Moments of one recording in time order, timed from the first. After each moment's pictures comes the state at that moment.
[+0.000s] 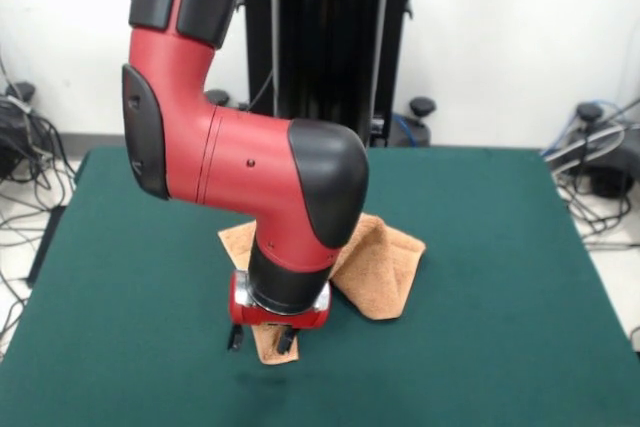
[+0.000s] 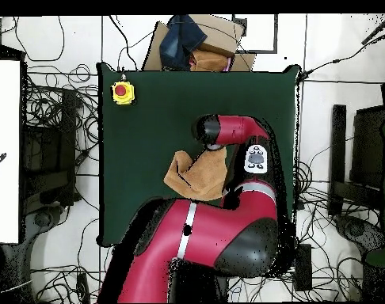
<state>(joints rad) -0.23 -0.02 -0.07 0.97 -0.23 0.61 1.57</state>
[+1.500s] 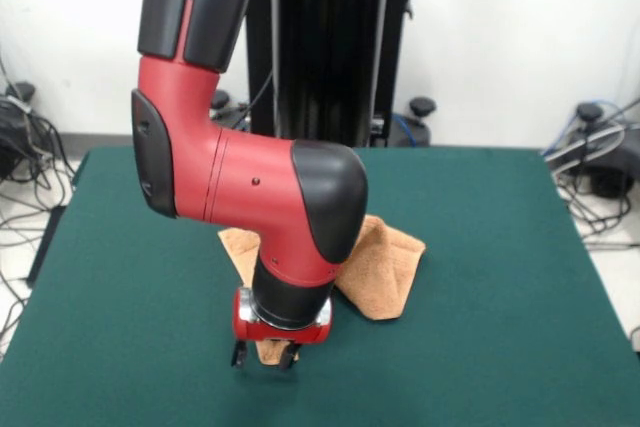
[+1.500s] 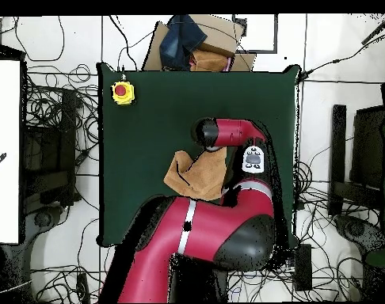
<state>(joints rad) -0.23 0.04 -0.07 0.93 -0.23 0.56 1.57</state>
